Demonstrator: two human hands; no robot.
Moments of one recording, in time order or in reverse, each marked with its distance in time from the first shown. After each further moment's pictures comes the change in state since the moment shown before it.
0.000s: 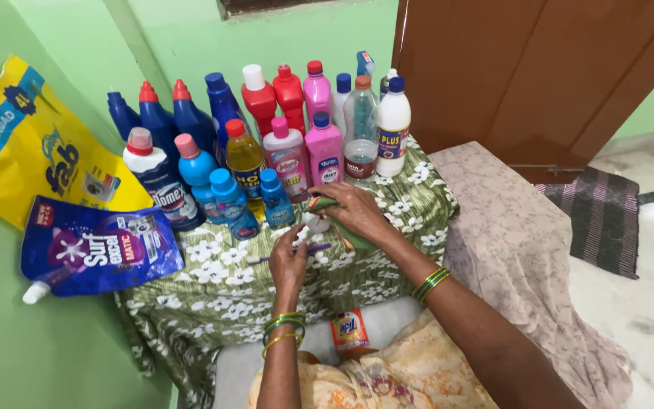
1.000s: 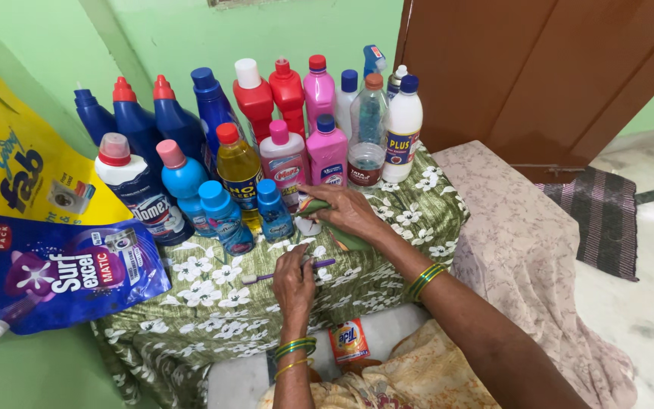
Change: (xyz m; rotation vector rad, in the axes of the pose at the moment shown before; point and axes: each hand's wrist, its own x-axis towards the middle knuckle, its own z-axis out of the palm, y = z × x) left_hand -0.004 -0.006 0.016 0.142 0.034 0.066; right_hand 0.042 0.040 0.033 0.076 -0.126 0.079
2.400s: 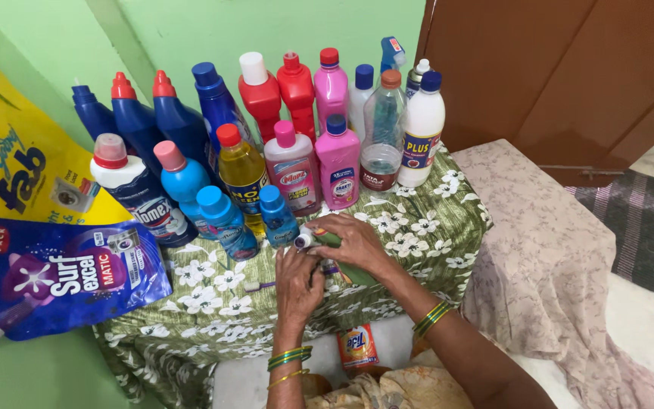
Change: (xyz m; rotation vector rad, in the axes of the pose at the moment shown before) left_hand 0.021 -0.012 0.003 0.037 -0.091 0.270; right_hand -0.022 0.047 0.056 0.003 0.049 -0.071
